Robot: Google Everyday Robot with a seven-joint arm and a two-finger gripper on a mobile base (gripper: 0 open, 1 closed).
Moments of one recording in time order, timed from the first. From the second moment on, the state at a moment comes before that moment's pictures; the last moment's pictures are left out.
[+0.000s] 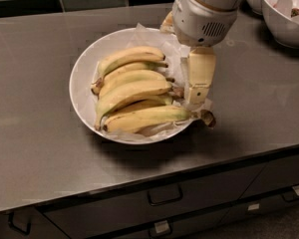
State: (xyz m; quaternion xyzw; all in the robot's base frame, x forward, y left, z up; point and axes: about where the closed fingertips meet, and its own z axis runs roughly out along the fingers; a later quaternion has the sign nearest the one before) arm 0.487 -0.064 0.974 -0.76 0.63 0.00 0.16
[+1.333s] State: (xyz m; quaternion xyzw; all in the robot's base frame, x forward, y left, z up) arm 0.511 -0.039 0.961 -0.78 0.61 0.03 0.16
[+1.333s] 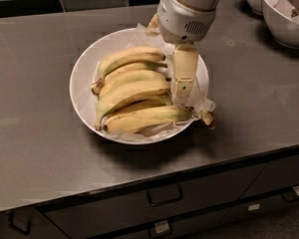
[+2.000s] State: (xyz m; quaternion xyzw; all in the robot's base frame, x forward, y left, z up) arm 0.509 -0.026 0.941 -0.78 0.60 0.06 0.14
